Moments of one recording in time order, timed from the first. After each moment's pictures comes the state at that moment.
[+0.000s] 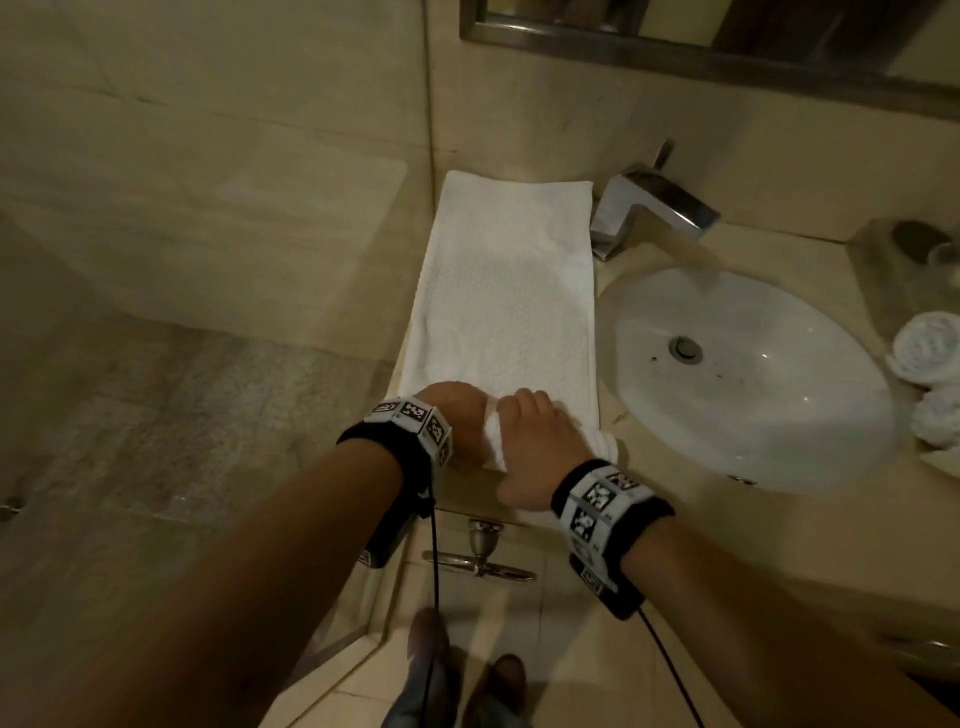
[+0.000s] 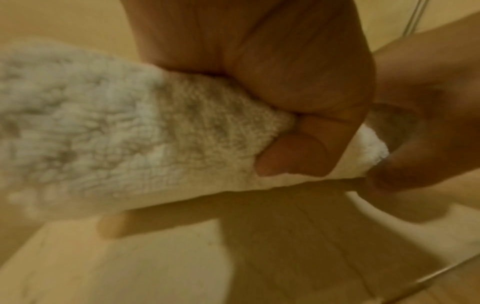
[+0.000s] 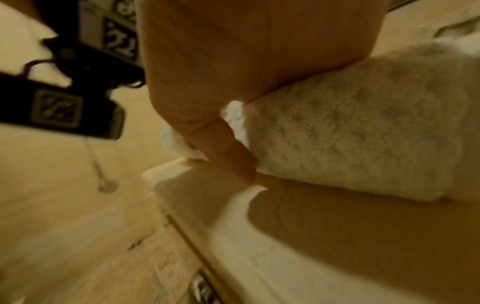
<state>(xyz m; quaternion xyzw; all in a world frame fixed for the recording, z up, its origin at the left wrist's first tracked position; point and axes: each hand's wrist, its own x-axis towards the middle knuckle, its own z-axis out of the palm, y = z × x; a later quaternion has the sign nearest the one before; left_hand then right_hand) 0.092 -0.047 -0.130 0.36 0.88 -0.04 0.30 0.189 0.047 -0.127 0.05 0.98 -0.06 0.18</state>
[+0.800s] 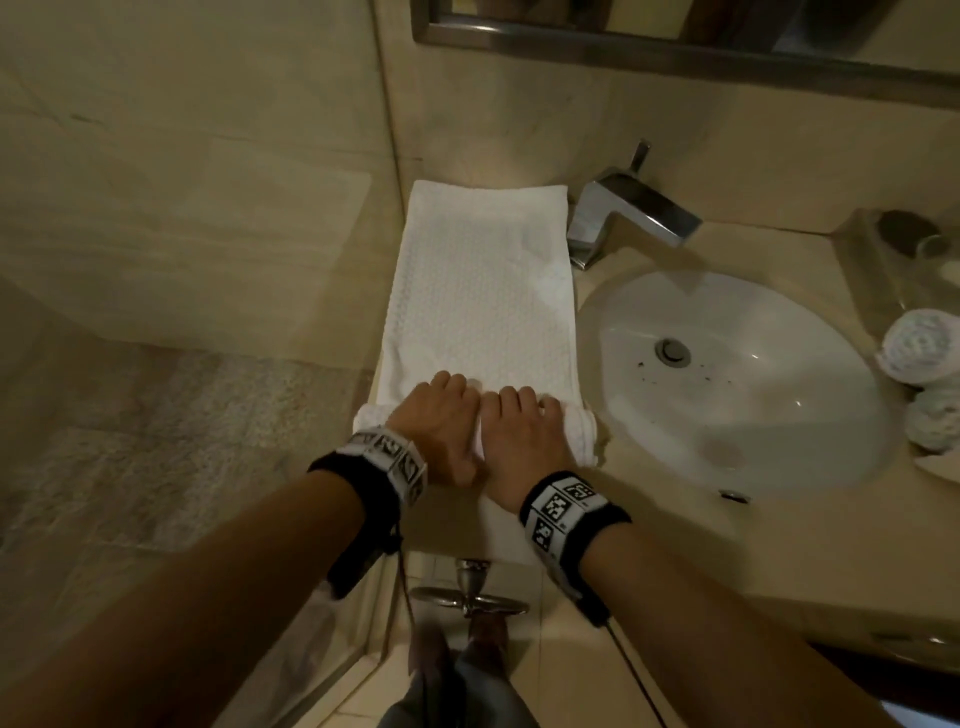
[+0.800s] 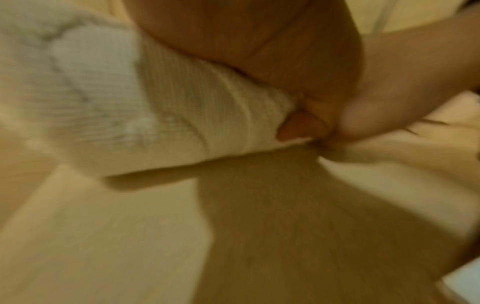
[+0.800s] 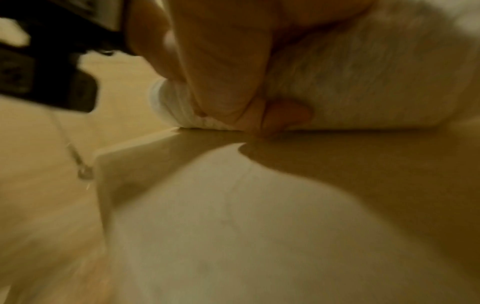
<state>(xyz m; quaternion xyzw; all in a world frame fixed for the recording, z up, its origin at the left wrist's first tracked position) 0.071 -0.029 -0.132 0.47 0.86 -0.05 0.17 0.158 0.059 -0.136 0.10 0.99 0.00 0.11</state>
